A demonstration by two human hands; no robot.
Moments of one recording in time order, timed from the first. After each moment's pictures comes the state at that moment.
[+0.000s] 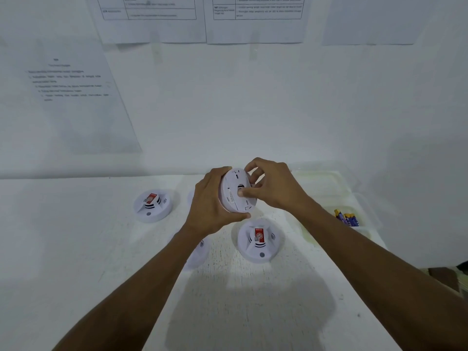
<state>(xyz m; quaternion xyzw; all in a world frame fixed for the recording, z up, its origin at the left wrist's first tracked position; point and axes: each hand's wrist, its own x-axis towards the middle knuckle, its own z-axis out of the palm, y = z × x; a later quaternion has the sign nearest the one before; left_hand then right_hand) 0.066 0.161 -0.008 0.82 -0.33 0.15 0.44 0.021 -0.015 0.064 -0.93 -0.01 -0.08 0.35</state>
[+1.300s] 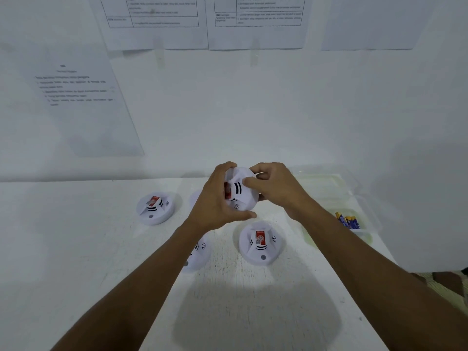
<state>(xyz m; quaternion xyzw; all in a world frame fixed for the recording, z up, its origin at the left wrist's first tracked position) 0.063 0.155 0.015 0.81 -0.32 0.02 0.50 0.011 -0.007 0.072 -0.82 0.05 -0.04 0.57</state>
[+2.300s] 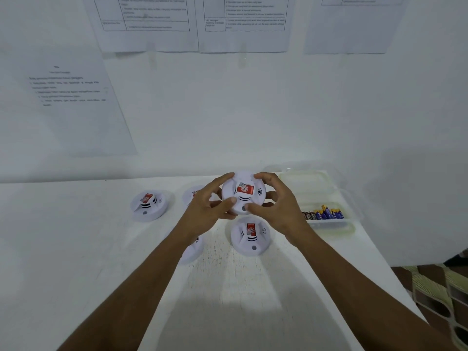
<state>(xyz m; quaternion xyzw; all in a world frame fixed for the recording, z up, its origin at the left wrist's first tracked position) 0.020 0.165 0.018 0.71 -0.24 -0.11 0.66 -0.044 -0.016 0.026 -0.80 0.02 -0.15 0.58</state>
